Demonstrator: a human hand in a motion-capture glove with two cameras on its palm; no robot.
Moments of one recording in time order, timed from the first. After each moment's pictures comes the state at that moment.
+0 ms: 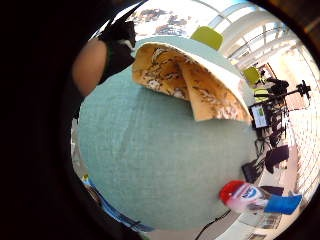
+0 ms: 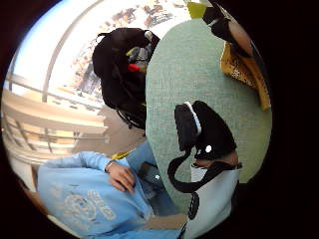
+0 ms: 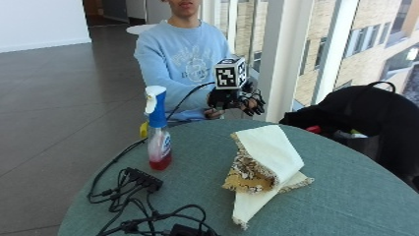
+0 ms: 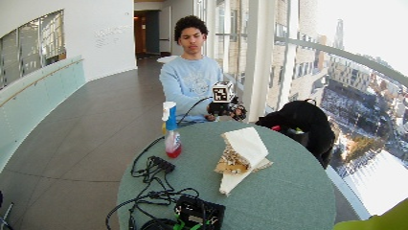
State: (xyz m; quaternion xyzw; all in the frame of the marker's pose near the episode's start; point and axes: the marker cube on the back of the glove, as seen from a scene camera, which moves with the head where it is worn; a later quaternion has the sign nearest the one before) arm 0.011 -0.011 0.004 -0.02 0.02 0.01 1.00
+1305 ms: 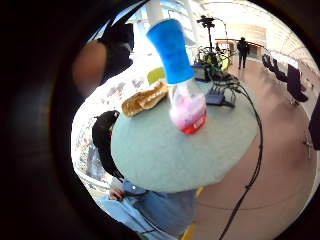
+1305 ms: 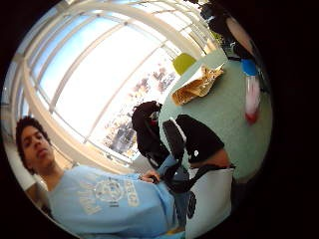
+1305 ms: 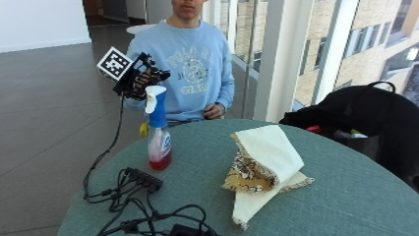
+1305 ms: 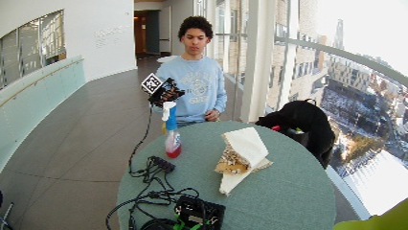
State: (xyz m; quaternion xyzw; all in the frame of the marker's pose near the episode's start) arm 0.121 0.264 -0.115 0.30 -0.20 0.28 0.89
